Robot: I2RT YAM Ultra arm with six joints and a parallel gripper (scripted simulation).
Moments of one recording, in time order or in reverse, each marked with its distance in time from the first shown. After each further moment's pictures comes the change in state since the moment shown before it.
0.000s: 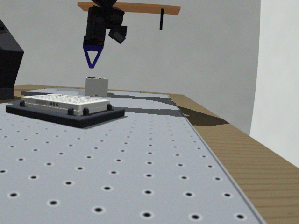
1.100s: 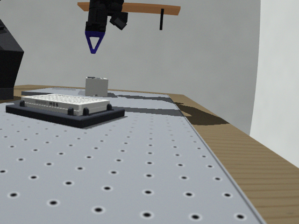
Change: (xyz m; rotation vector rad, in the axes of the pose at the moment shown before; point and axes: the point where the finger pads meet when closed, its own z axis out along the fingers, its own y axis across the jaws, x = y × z) arm -0.002 0.017 -0.051 -0.009 -0.010 0.001
